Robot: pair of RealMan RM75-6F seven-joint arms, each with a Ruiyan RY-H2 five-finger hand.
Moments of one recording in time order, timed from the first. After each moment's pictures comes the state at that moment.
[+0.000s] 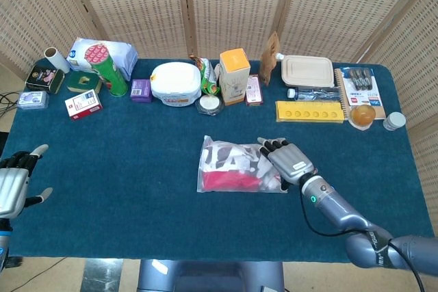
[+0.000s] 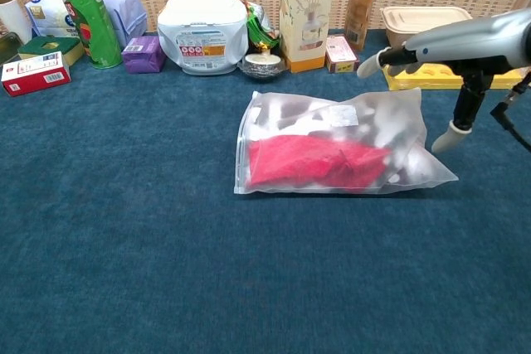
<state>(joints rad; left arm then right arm) -0.15 -1.08 -0.08 -1.73 1.41 1.43 0.27 0.92 -1.15 0.05 -1.83 -0.89 0.78 -0.44</state>
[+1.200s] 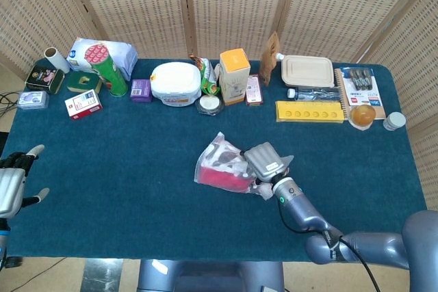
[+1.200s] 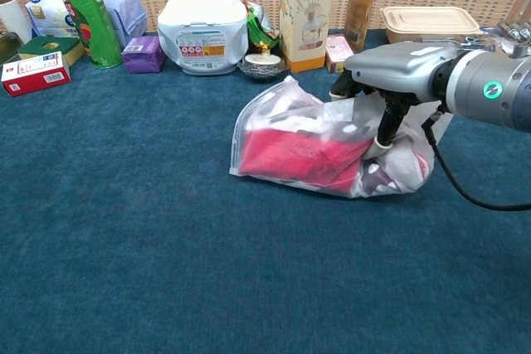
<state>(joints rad) -0.15 -1.08 -0.08 -1.74 1.37 1.42 0.29 0.93 -1.49 0.04 -1.60 -0.92 0.99 -0.51</state>
